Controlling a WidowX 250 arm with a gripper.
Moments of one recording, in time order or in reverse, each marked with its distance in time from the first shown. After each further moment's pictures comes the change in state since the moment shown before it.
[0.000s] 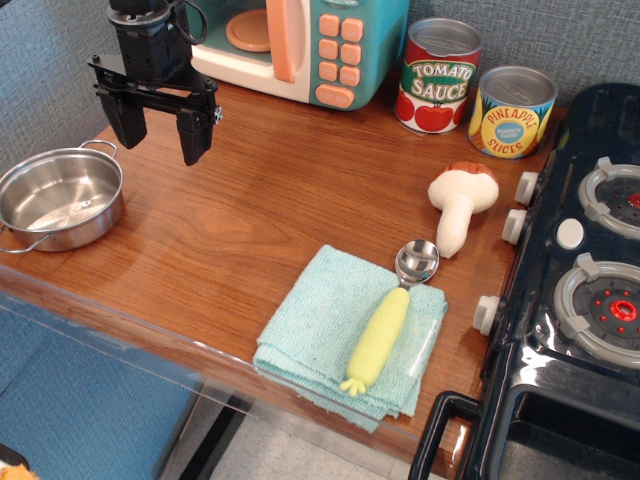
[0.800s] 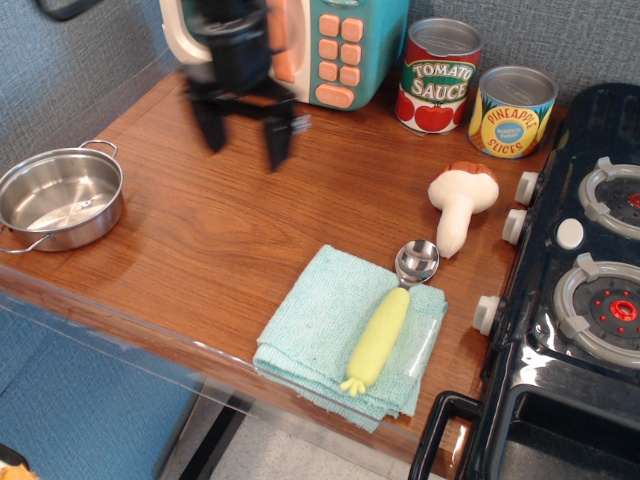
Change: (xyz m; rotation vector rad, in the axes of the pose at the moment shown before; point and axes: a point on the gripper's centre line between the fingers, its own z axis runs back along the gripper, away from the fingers) arm 0.022 -0.086 0.005 -0.090 -0.042 -0.175
